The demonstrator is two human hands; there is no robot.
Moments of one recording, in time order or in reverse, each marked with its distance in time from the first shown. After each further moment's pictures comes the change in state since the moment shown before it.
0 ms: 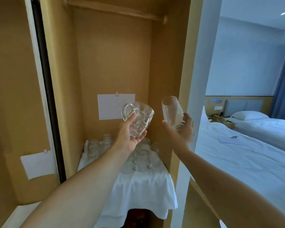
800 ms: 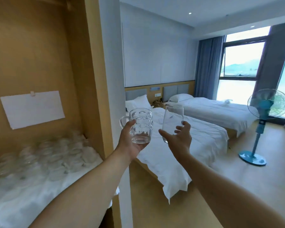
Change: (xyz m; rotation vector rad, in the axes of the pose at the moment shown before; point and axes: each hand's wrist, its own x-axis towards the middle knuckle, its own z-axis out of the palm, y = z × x) left_hand -0.076 -0.221 0.160 0.080 -0.367 -0.413; right_hand 0.021 0.101 -0.280 -0.135 0.230 0.199
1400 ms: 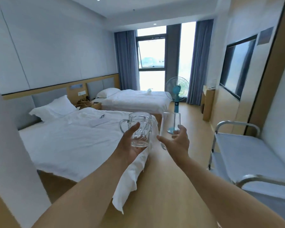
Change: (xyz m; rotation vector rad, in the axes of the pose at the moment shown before) left_hand 0.170 -0.149 0.143 0.215 -0.572 -0.431; right_hand 0.119 0.112 -0.140 -0.300 0.438 0.112
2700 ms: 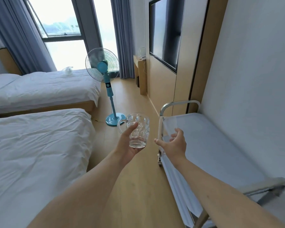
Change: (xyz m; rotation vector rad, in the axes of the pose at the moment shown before) left_hand 0.512 -0.178 0.157 0.094 -0.235 -0.430; right_hand 0.361 0.294 -0.076 -0.234 0.354 0.381
